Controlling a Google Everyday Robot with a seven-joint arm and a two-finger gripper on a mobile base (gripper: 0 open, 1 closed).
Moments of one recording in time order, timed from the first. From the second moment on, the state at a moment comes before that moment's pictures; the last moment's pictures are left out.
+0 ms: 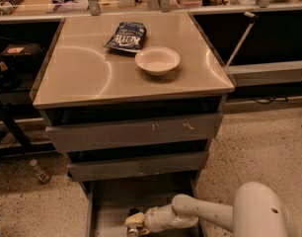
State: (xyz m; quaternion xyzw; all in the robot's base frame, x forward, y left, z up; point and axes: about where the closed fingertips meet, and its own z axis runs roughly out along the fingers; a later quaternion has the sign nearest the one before) arm 0.426 0.083 0.201 -0.13 -0.84 -0.51 0.13
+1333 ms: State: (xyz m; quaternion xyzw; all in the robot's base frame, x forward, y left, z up) arm 0.471 0.085 0.173 -0.15 -0.84 -0.51 0.08
